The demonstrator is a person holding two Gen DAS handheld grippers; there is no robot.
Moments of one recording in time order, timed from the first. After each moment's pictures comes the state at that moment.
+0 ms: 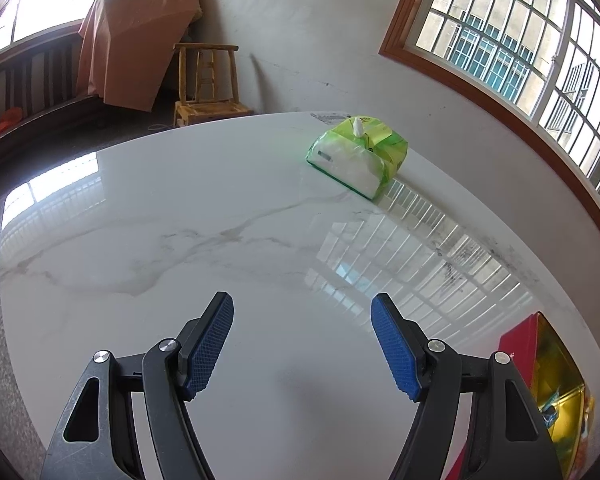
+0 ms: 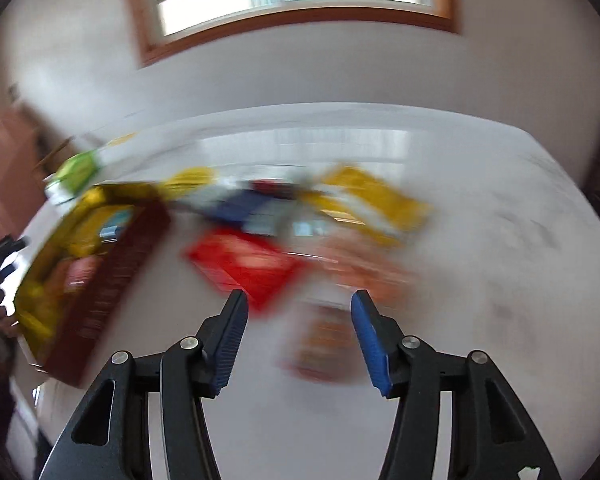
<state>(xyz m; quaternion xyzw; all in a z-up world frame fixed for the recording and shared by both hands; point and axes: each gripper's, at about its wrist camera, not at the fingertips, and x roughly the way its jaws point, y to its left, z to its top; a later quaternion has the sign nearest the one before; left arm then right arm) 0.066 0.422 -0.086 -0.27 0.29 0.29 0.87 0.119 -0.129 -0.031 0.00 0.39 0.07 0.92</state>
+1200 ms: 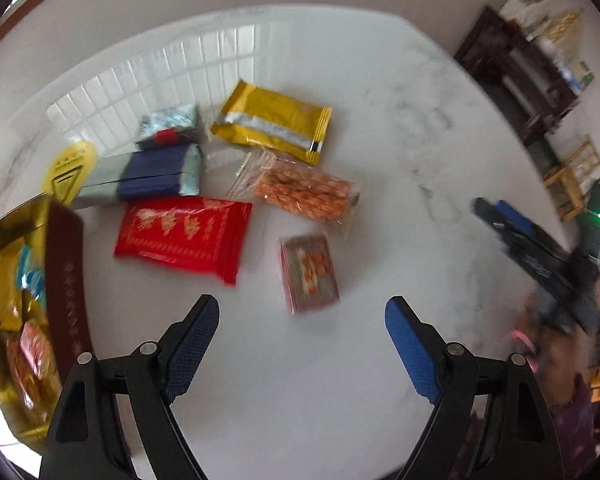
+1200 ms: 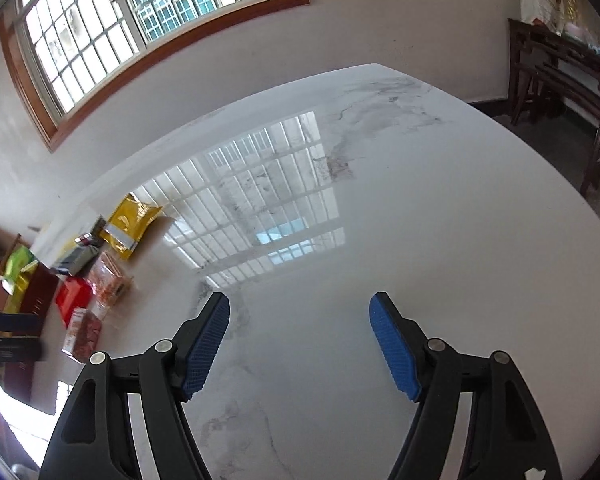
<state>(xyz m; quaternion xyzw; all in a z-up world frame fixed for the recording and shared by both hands) 0.168 -0.067 -0.050 0.04 0.59 -0.17 0.79 0.116 -0.310 -0.065 0.15 0.39 0.00 0.91</state>
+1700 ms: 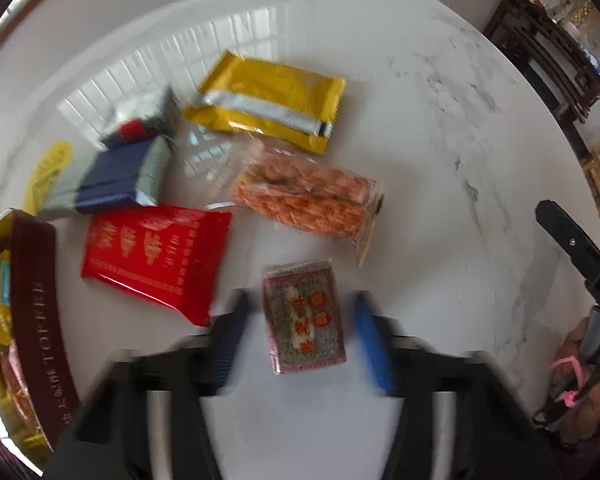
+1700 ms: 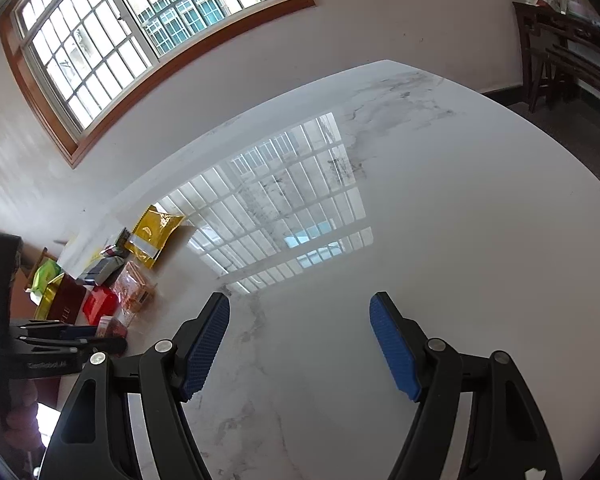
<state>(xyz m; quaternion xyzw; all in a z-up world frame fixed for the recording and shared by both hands) 0.185 -0.094 -0.089 0.08 0.59 -0.12 0.80 0.116 -0.314 -0.066 0.18 0.39 0.04 0.90</state>
